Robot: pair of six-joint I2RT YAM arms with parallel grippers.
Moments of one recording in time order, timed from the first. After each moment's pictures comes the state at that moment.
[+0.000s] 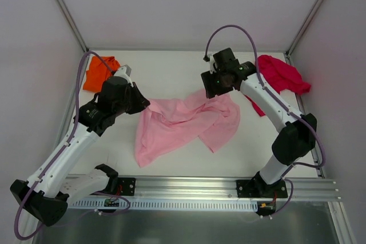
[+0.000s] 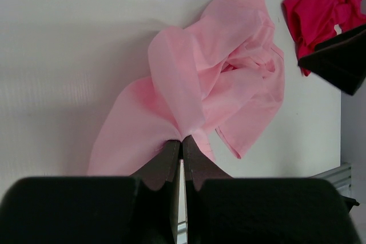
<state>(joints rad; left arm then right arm) -0.49 0.99 1.07 -0.70 -0.03 -0.67 0.53 1.66 1.65 -0.91 -0.02 0.06</state>
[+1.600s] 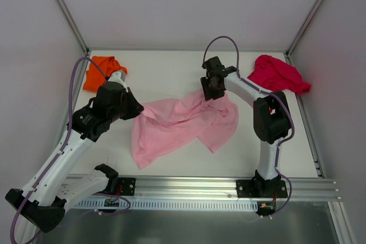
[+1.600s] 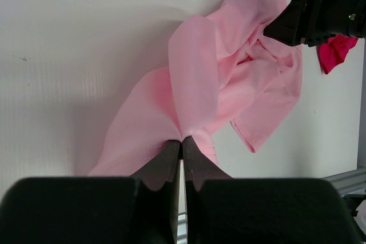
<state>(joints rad) -0.50 0.91 1.07 -0.81 -0.09 -0.67 0.49 1.98 1.56 -0.71 0.05 0.18</state>
